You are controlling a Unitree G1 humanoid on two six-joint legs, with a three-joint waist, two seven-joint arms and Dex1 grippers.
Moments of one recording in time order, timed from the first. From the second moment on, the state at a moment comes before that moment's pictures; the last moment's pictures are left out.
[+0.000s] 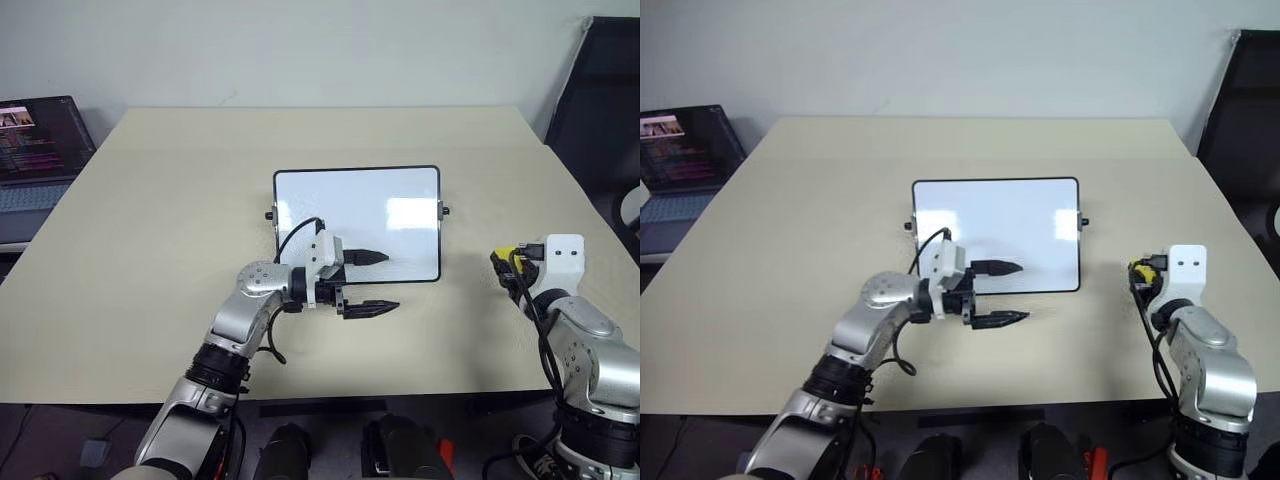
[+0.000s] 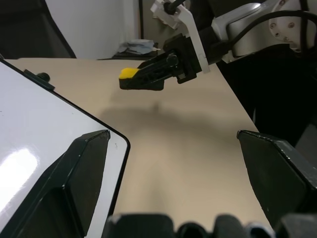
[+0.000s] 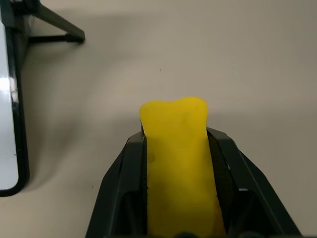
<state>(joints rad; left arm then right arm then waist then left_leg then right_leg) -0.53 0.30 -0.25 0.16 -0.32 0.12 -1.17 -0.20 -0.31 -0.37 -0.39 0.18 0.95 0.24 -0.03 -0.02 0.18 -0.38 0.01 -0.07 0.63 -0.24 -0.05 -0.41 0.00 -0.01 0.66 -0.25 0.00</state>
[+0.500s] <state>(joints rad) -0.53 0.31 -0.27 0.21 -0.25 0.06 -1.21 -0.21 -0.34 -0.34 -0.26 0.20 0.94 0.26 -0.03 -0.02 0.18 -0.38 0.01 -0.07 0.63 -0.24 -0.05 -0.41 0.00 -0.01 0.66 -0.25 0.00</state>
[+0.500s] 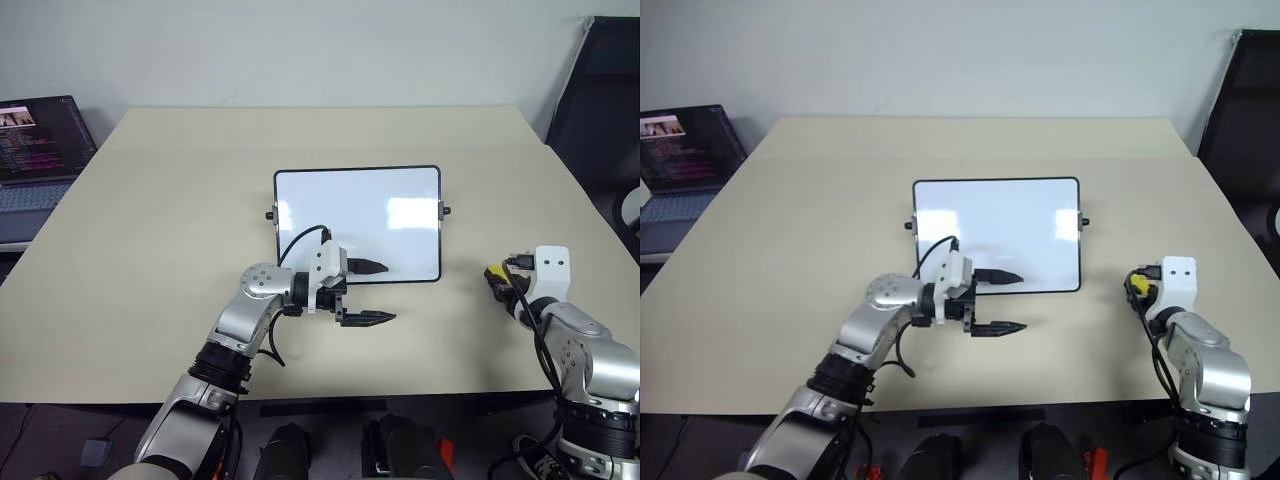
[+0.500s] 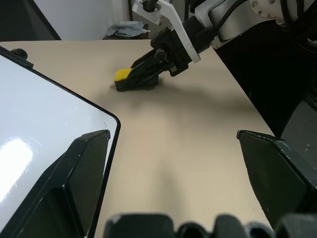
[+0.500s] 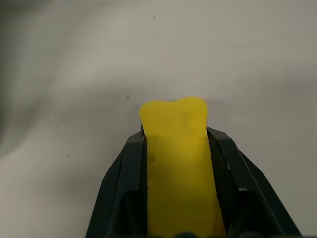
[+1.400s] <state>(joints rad) -0.53 0.32 -0.26 0.20 -0.25 0.08 -1.15 -0.24 -0.34 -0.35 -0.24 0.26 0.91 0.20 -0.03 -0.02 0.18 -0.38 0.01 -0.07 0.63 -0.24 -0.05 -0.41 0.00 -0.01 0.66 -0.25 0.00</state>
